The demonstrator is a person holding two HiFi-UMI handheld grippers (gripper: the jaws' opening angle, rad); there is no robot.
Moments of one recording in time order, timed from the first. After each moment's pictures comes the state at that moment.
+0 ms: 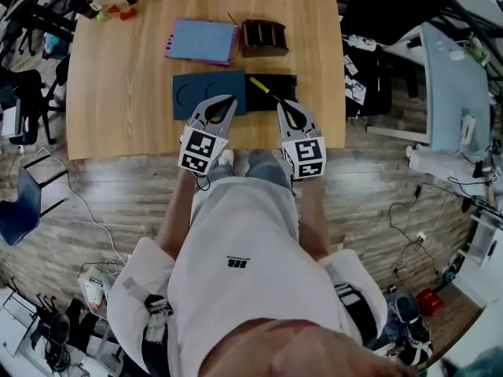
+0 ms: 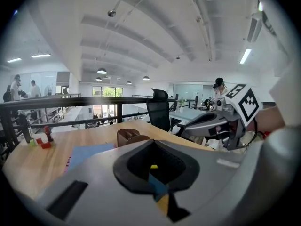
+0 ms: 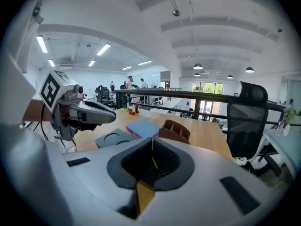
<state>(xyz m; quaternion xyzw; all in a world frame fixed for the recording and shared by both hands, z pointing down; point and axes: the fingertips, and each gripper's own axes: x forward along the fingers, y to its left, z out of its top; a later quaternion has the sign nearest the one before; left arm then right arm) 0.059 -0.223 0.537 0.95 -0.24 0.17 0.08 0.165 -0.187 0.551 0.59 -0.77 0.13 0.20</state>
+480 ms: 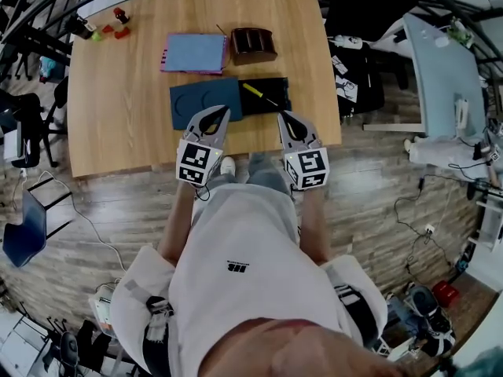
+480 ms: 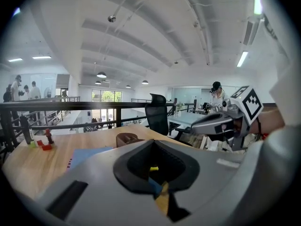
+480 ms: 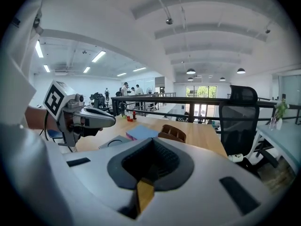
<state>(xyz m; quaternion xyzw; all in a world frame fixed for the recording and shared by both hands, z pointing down) 0.047 -0.200 0.516 0.96 -0.24 0.15 0.07 0.166 -0.146 0.521 0.62 -0.76 0.13 0.15</state>
